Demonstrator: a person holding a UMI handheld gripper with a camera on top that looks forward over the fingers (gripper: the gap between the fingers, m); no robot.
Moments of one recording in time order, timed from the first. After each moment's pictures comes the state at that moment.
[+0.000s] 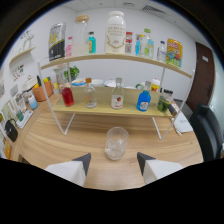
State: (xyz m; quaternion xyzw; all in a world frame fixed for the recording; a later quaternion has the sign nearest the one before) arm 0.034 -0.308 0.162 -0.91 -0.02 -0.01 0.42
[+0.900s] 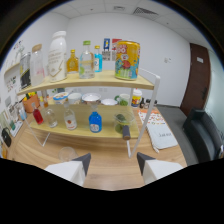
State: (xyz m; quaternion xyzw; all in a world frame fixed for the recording) arm 0.183 -0.262 0.211 -0.89 -0.01 -0.03 0.46
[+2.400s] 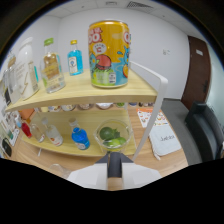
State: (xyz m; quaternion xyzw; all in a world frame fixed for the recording) arm 0.213 -0.190 0.205 -0.90 0.02 -0.01 0.43
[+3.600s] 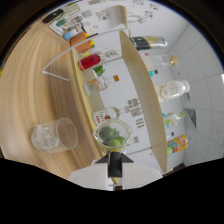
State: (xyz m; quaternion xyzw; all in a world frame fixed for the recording) arm 0.118 -0.210 0.208 -0.62 -0.44 -0.40 0.51
